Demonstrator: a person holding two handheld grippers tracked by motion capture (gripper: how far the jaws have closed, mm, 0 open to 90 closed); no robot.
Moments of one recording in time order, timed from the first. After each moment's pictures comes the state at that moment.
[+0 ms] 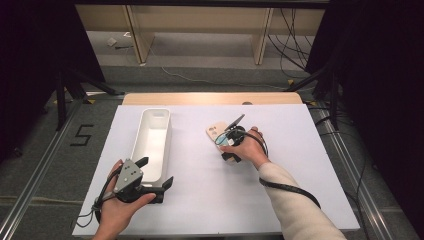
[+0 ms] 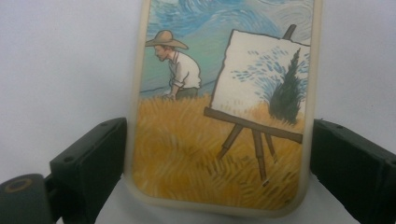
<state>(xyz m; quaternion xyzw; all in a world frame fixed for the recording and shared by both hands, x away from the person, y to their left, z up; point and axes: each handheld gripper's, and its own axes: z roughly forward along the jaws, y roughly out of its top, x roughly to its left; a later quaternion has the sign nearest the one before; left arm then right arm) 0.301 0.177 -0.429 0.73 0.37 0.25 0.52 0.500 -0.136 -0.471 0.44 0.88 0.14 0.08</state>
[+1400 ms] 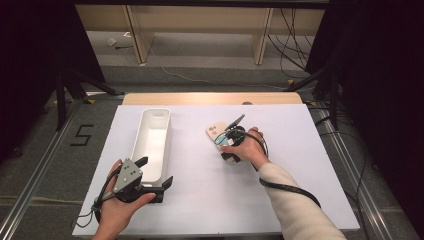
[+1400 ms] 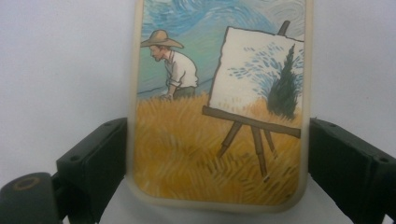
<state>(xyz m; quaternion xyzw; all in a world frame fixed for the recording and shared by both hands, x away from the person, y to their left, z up) 0.302 0.178 -0.428 0.72 0.37 0.26 0.52 0.497 -0.134 -0.470 0.46 0.87 0.14 0.09</state>
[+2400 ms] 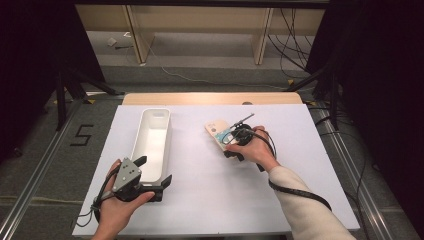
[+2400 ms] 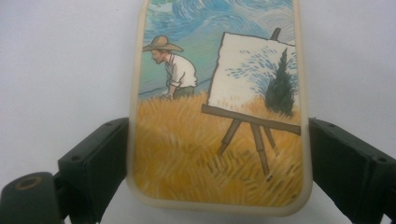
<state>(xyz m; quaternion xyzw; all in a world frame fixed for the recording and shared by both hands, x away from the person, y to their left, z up) 0.303 0.180 -0.429 0.72 0.38 0.26 0.52 0.486 -0.151 -0.452 0.45 0.86 0.22 0.09</state>
